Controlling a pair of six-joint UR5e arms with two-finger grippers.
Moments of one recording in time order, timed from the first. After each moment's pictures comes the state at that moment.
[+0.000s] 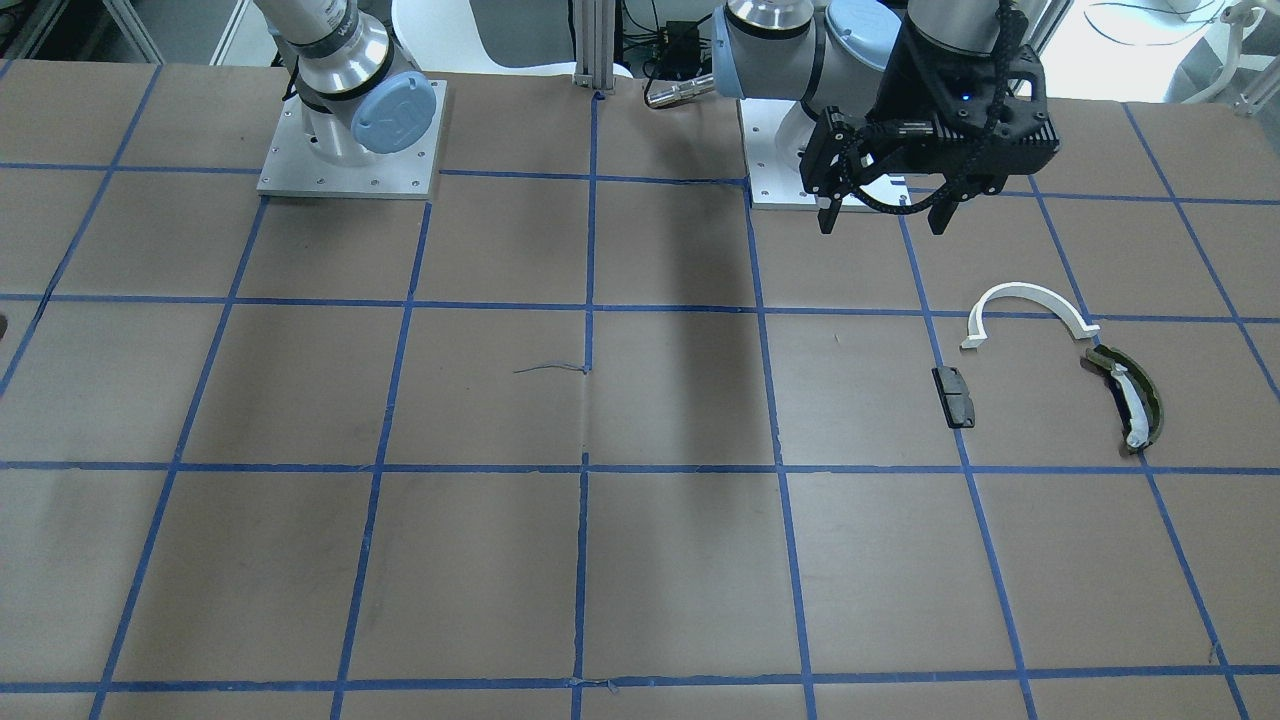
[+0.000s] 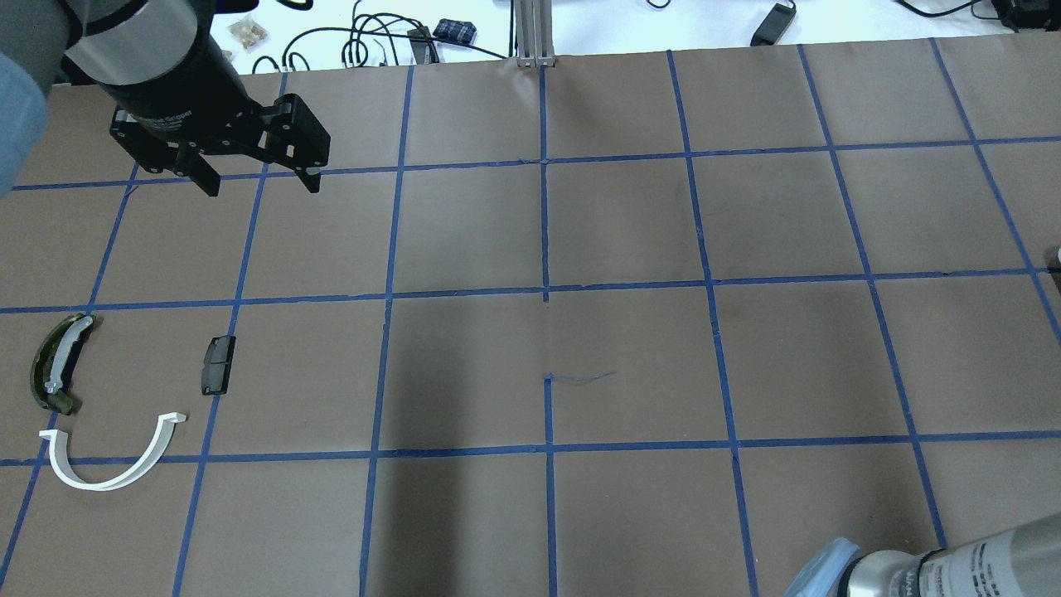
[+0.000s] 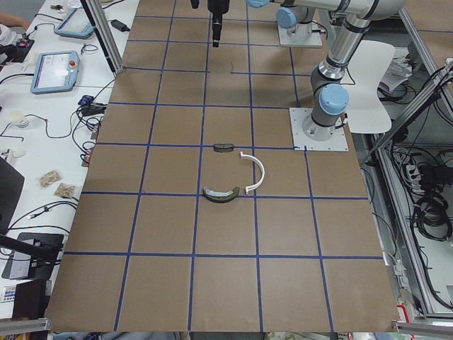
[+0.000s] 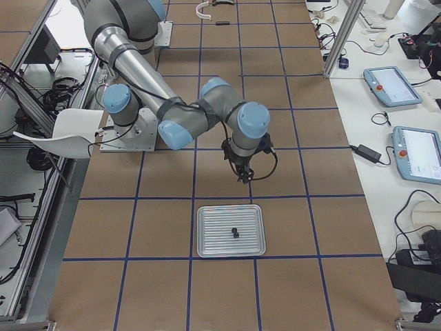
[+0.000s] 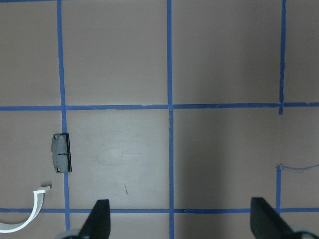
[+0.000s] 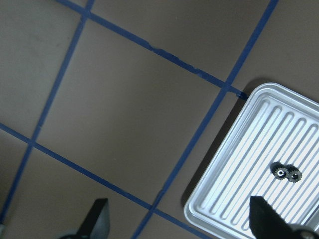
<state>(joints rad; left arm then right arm) -1.59 -1.52 -1.53 -1.58 1.60 -0.02 0.68 -1.23 1.48 -1.71 -1.59 -1.51</state>
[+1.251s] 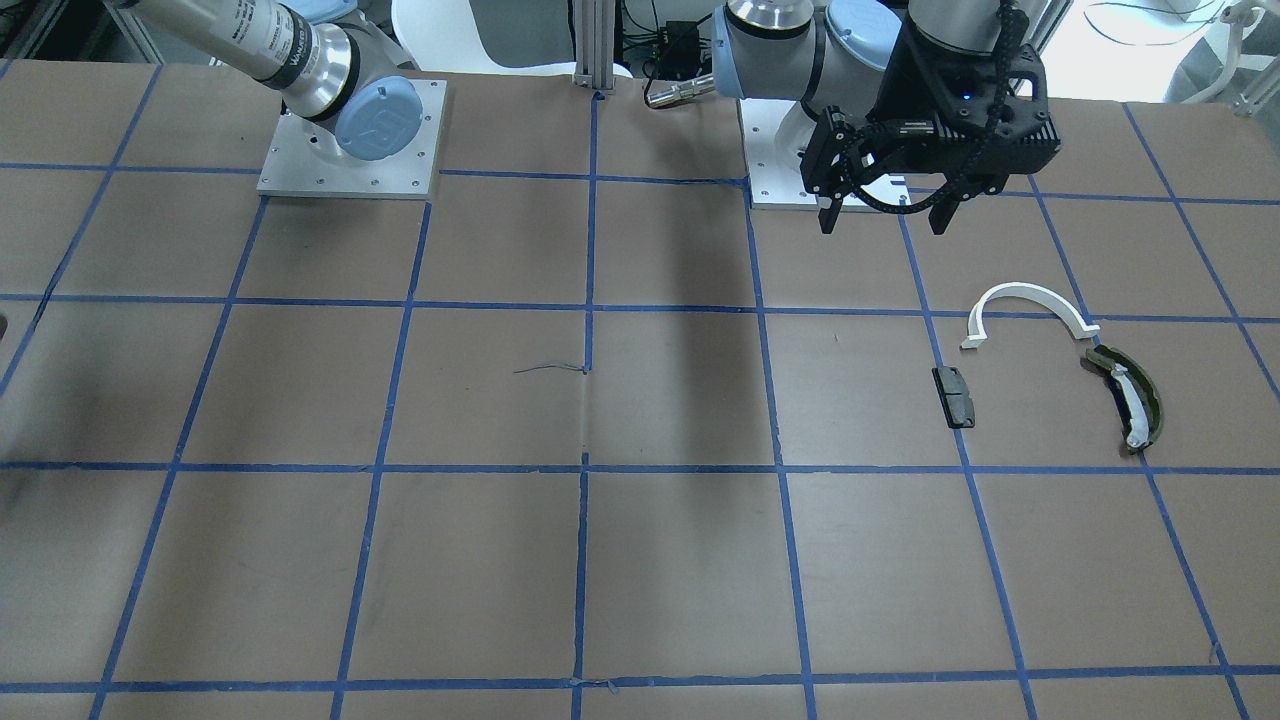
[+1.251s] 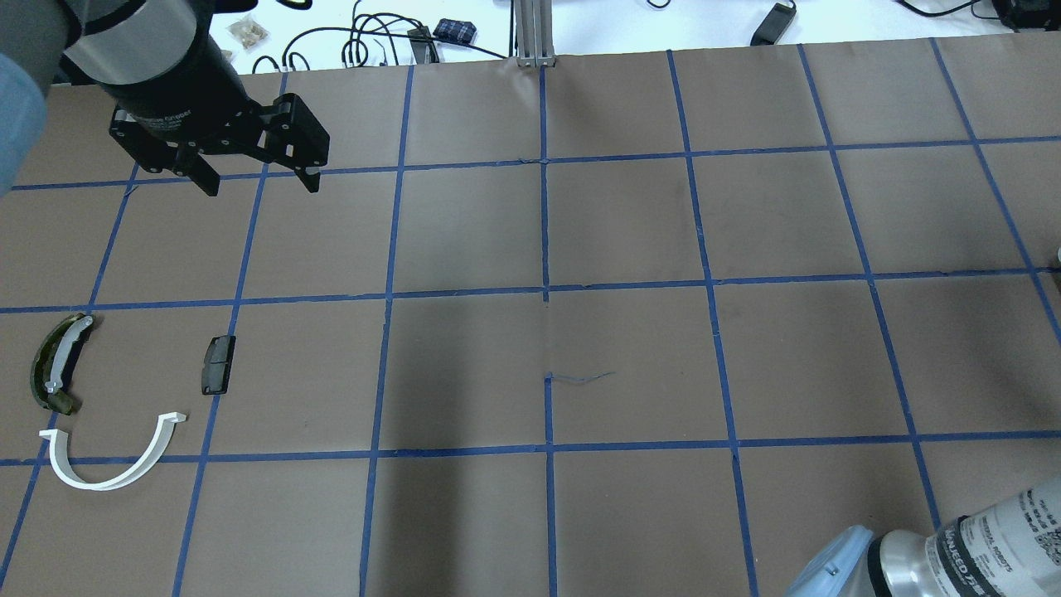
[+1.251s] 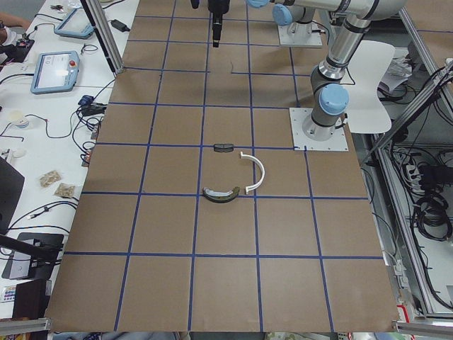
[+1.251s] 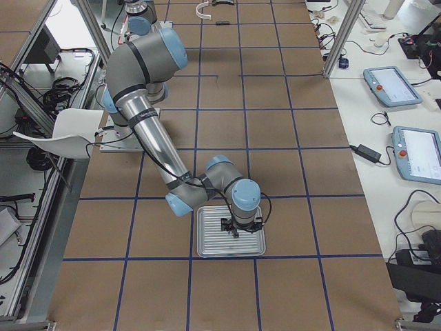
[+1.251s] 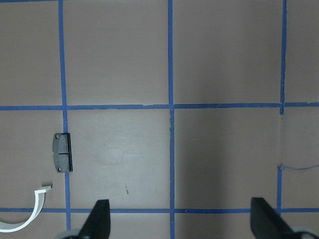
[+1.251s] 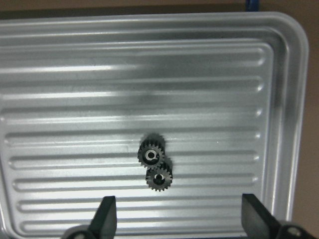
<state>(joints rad) -1.59 -1.52 -1.53 -1.58 1.60 -0.02 0.59 -0.94 1.48 -2.19 -1.60 -2.58</state>
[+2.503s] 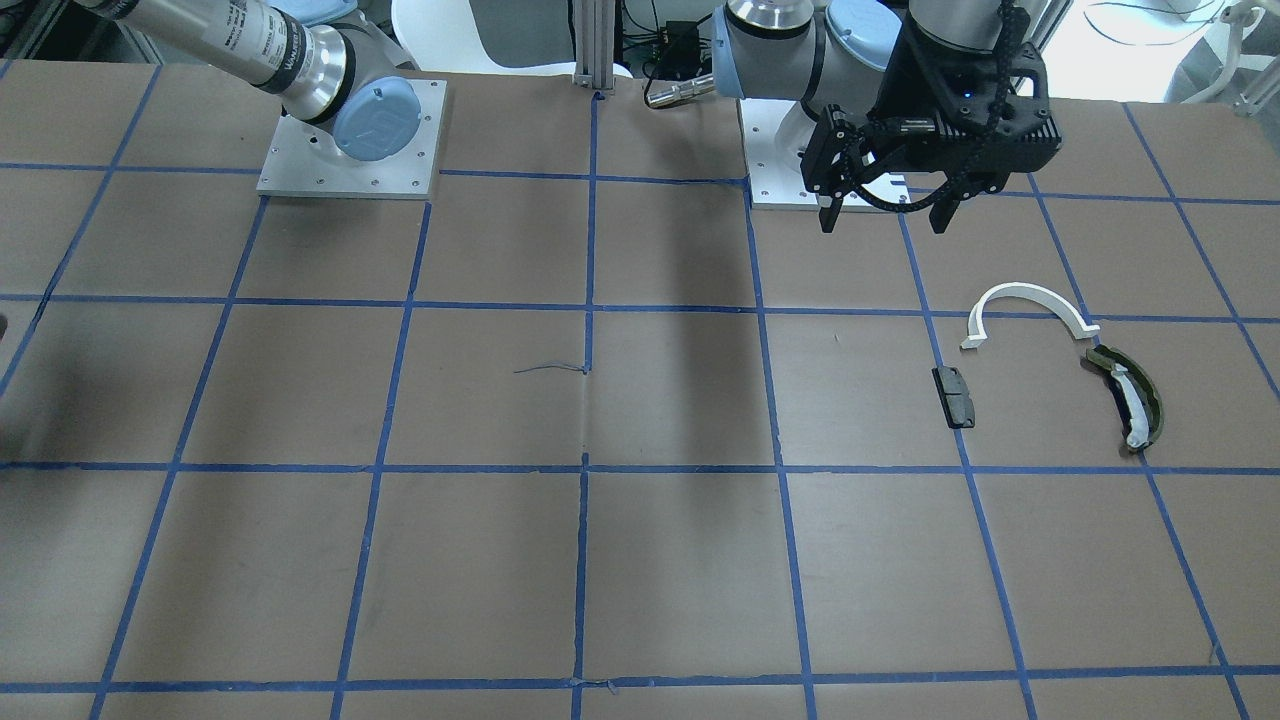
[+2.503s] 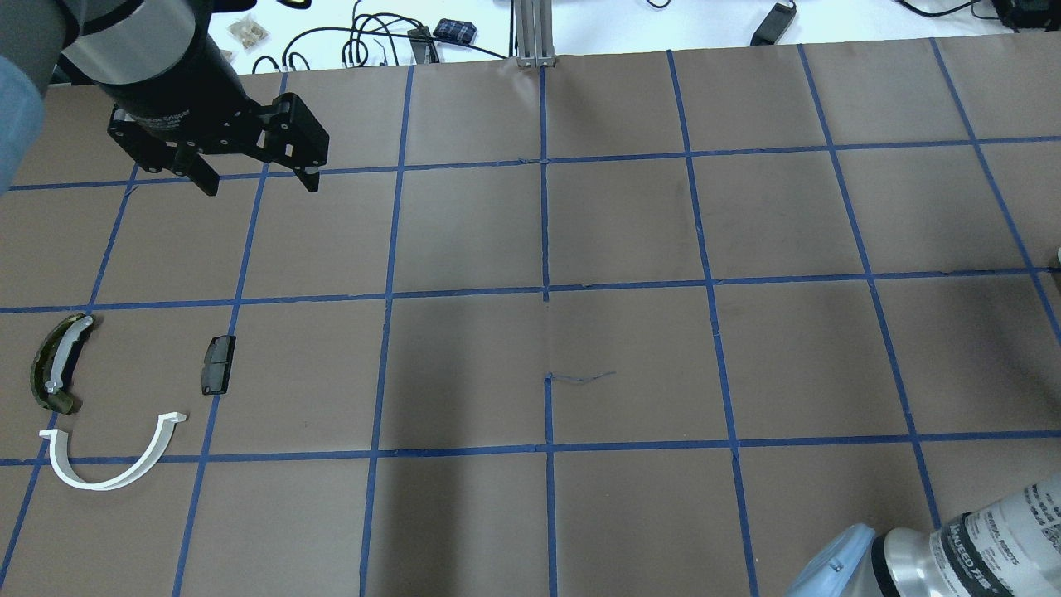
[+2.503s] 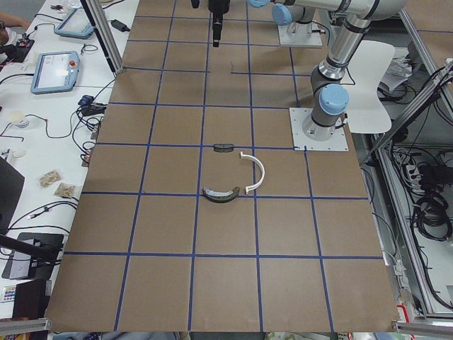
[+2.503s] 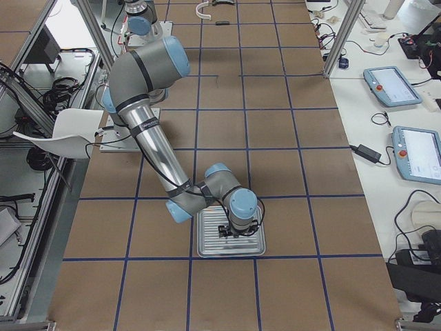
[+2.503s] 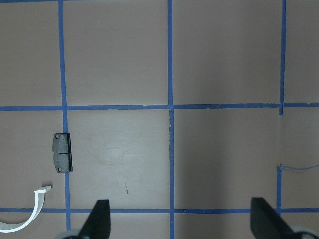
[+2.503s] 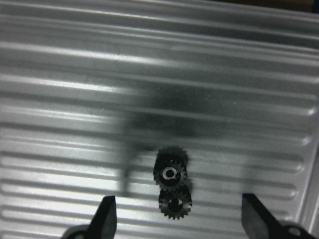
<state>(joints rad) -1.59 -1.52 -1.53 -1.58 1.60 -0.02 0.59 -0.90 1.50 -2.21 -1.59 -2.71</state>
